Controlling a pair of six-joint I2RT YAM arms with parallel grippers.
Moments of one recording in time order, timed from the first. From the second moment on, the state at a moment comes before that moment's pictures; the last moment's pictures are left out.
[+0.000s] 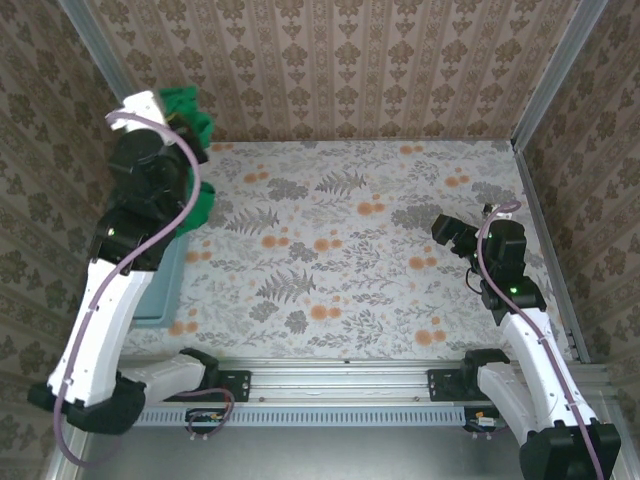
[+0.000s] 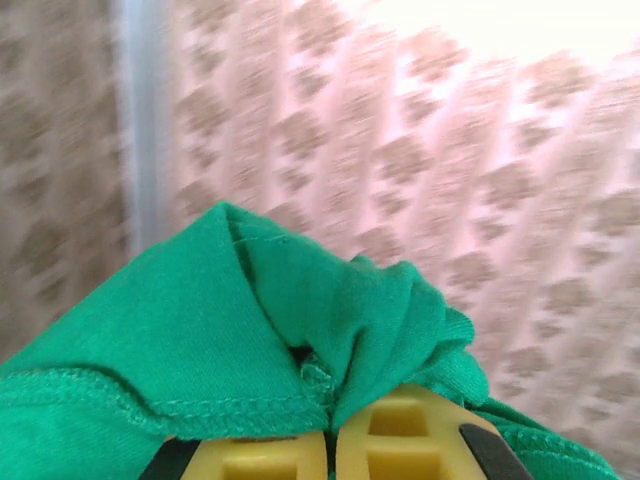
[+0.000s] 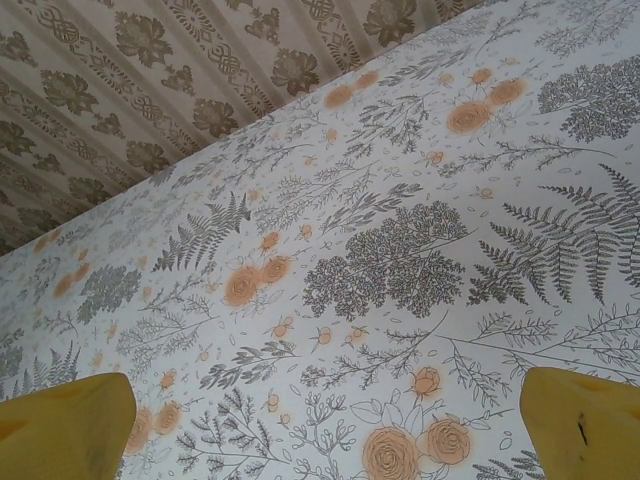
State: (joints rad) left arm -0.54 1.16 1.66 -0.50 -0.58 -0.20; right arm -0.01 0.77 0.61 -0.27 -0.08 0.48
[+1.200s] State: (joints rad) left arm -0.59 1.18 0.89 -0.53 -0.14 -0.55; right arm 0.44 1.04 0.65 -0.45 0.02 0.53
